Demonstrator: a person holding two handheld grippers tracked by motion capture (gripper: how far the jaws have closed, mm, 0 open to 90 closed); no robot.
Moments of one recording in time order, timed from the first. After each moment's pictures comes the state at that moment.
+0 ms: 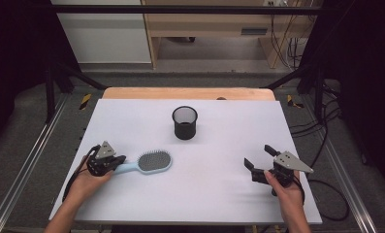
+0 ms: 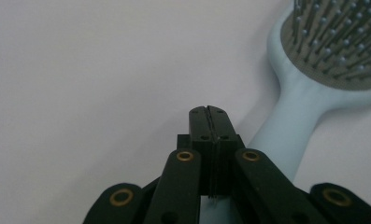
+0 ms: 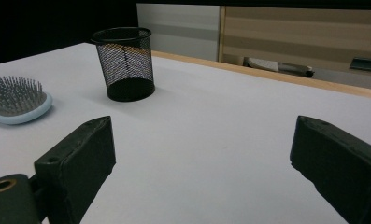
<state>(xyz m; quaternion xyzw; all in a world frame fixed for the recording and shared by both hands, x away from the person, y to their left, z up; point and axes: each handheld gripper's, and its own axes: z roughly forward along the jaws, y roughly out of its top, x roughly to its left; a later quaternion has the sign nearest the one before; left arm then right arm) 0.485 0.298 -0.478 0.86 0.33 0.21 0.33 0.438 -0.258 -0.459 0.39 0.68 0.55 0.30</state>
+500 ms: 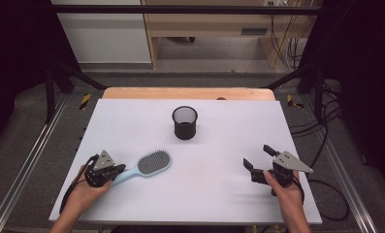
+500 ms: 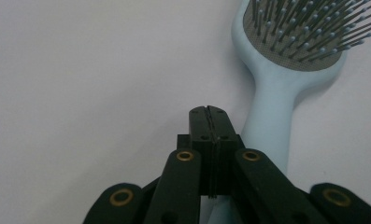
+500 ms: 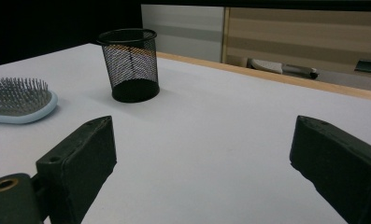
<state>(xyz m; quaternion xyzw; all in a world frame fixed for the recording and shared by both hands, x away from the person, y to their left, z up) 0.455 0.293 -0.473 0.85 0.34 0.20 0.34 0.438 -0.255 -0.458 0.38 0.68 0.55 0.29</state>
